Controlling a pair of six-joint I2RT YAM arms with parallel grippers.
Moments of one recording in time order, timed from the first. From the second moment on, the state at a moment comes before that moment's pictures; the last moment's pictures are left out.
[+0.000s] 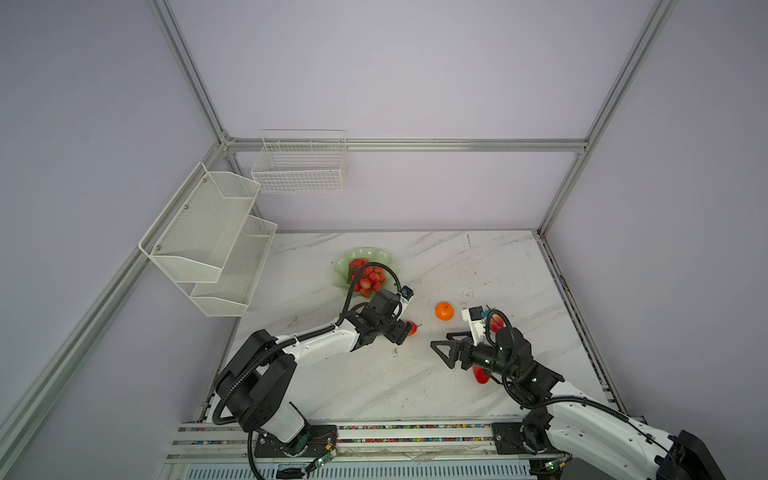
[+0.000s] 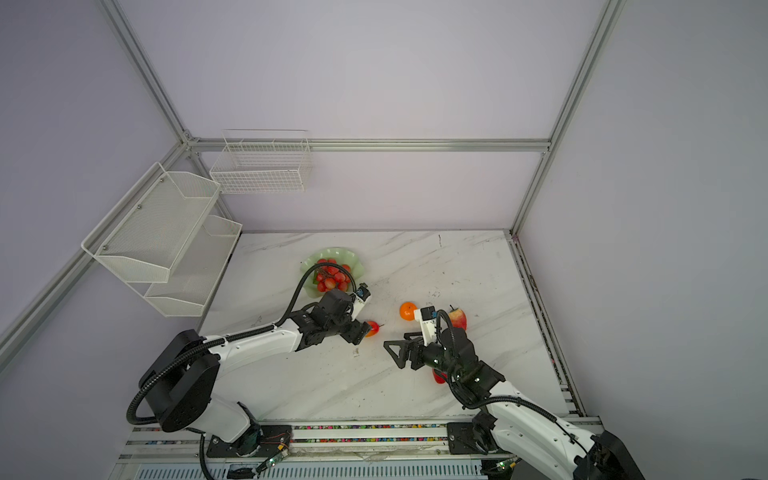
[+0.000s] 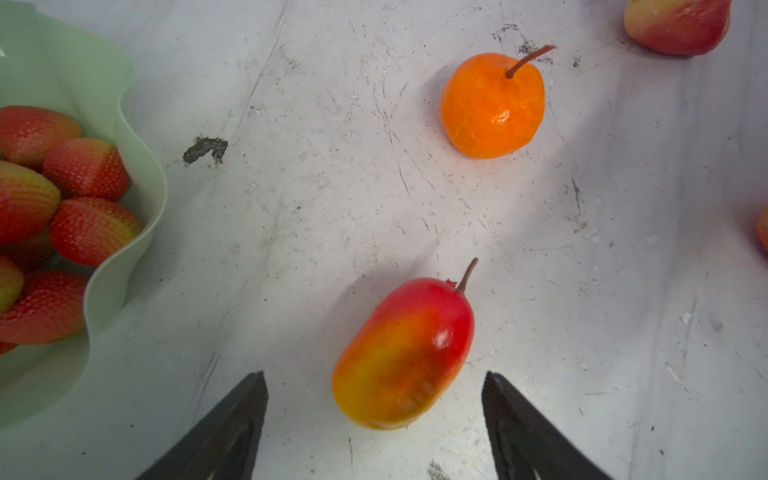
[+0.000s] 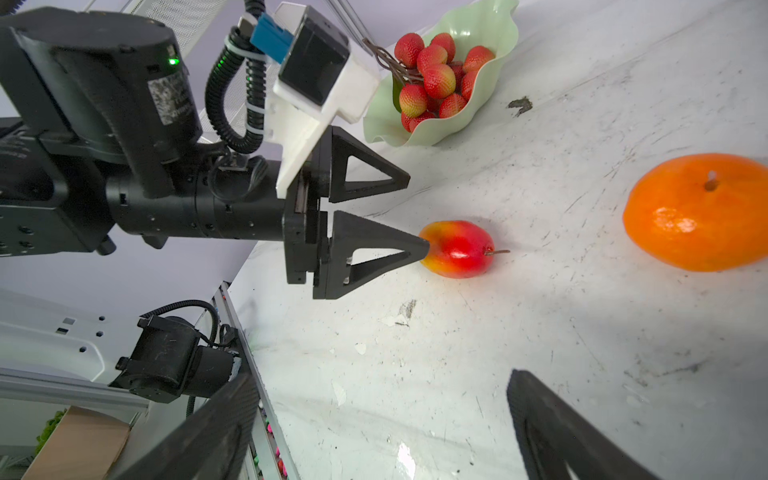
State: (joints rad) left arm -0.72 1.56 0.89 -0.16 -0.04 0.04; right arm 0.67 0.79 0.25 0.22 -0.35 0.63
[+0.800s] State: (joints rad) left arm -0.72 1.75 0.89 -0.08 0.06 0.17; right arm 0.67 0.80 0.24 0.21 -0.35 0.65
